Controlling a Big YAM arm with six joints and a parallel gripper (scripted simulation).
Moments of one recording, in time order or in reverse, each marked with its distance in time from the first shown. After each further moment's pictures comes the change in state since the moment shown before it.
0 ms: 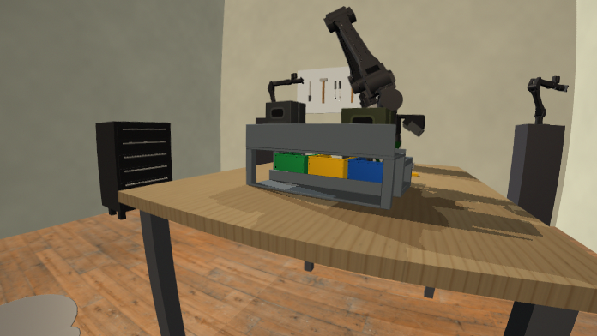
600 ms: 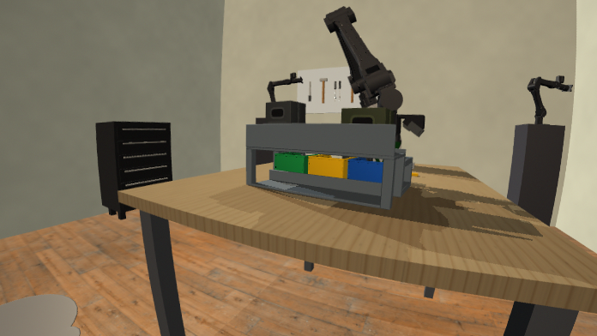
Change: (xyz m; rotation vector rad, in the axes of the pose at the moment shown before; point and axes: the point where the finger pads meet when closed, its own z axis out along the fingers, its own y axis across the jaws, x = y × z) arm 0.000 0.000 0.000 0.000 0.000 0.000
